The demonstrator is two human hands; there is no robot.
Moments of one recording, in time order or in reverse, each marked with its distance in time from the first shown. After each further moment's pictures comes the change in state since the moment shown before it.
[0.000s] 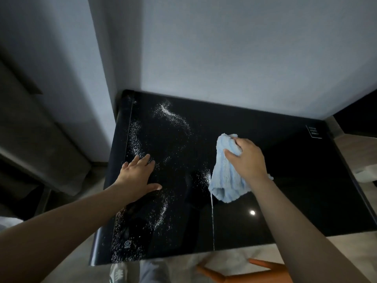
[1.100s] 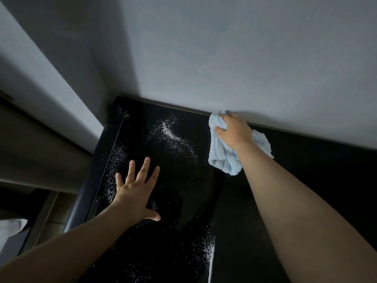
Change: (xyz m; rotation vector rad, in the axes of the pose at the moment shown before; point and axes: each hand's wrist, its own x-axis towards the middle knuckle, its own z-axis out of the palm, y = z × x) left_hand 0.172 0.006 0.015 0.122 -0.199 -0.244; right_hand 0.315 0.036 0.168 -0.176 -0.298 -0.222
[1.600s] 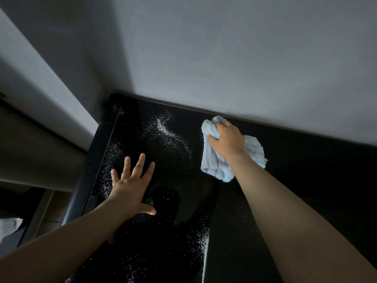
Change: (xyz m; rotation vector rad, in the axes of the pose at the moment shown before) left_hand -0.001 0.002 -0.003 -0.002 -0.021 0.000; right_hand -0.041 -0.003 0.008 -0.049 0.040 -0.024
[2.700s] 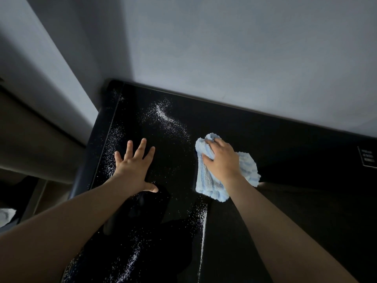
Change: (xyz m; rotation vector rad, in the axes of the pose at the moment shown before) left_hand -0.011 -0.003 0.000 -0.016 0.088 0.052; right_hand -0.113 -0.012 0.019 -0.008 -0.015 -0.002
